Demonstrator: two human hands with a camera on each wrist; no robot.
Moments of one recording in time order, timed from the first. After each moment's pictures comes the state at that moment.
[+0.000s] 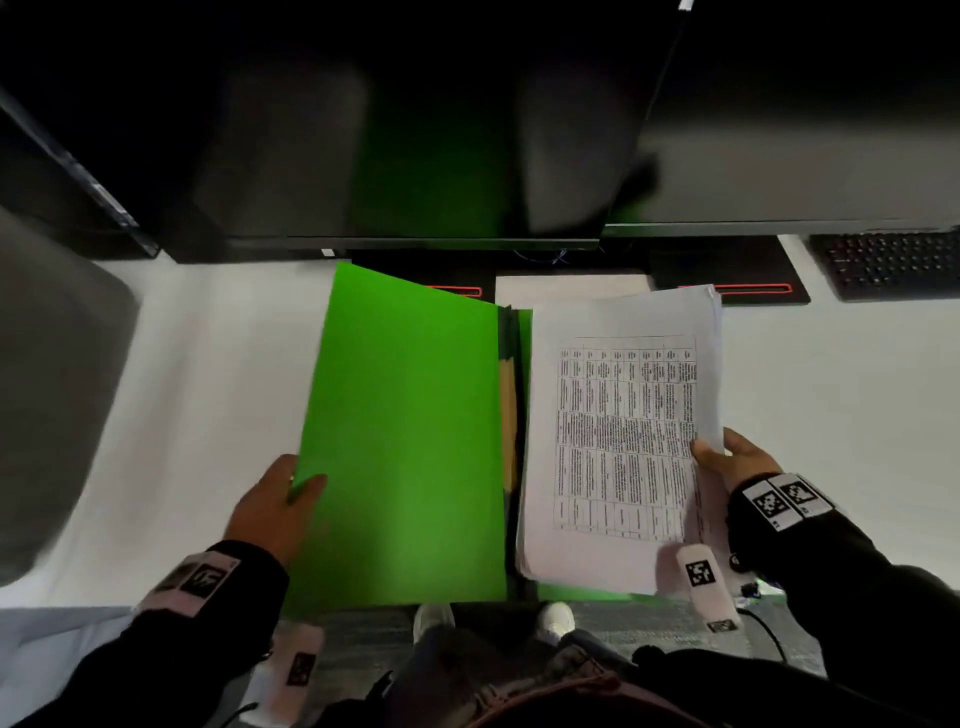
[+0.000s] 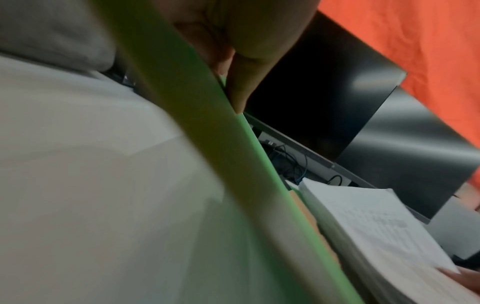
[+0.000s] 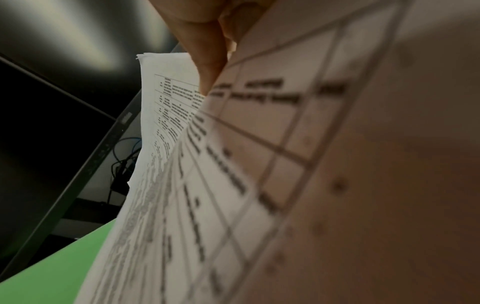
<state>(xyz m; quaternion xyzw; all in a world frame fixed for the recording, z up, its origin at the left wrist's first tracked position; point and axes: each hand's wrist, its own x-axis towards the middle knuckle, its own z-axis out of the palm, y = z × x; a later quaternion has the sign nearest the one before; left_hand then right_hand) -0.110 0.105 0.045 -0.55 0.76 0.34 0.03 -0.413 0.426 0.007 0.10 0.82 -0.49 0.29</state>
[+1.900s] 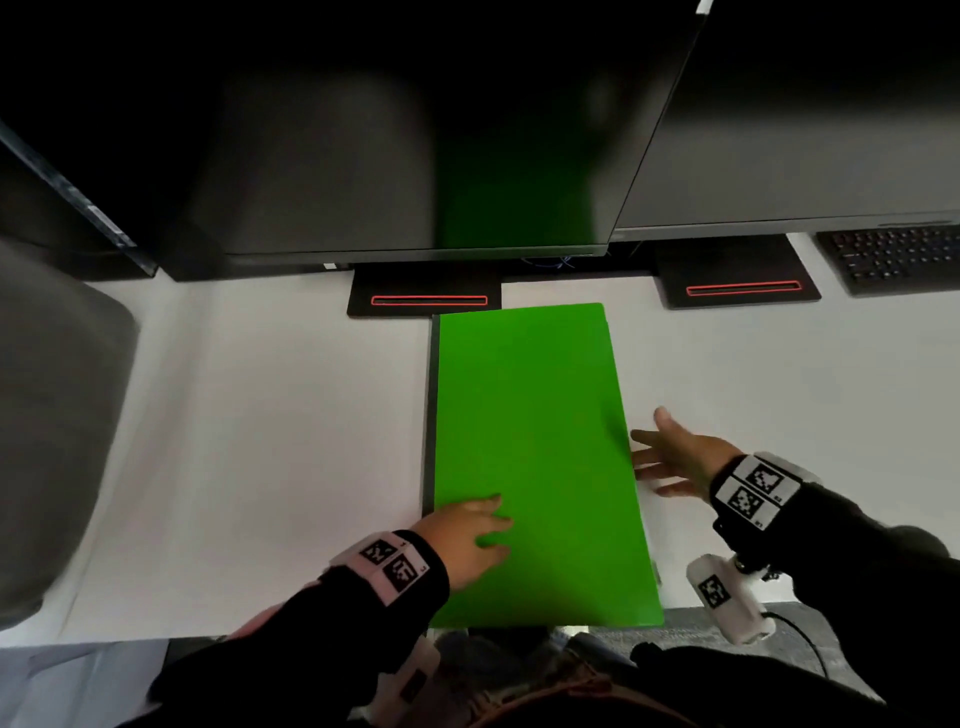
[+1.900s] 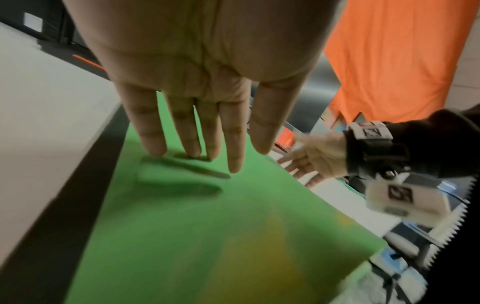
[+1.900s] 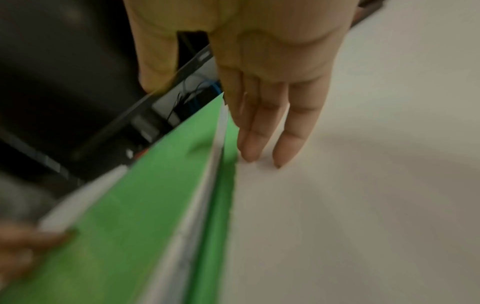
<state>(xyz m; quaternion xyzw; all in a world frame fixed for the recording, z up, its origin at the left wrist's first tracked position) -0.186 0.173 0.023 -0.16 0.86 0.37 0.32 -0.405 0.365 0.020 0.06 0.77 -0.39 0.50</state>
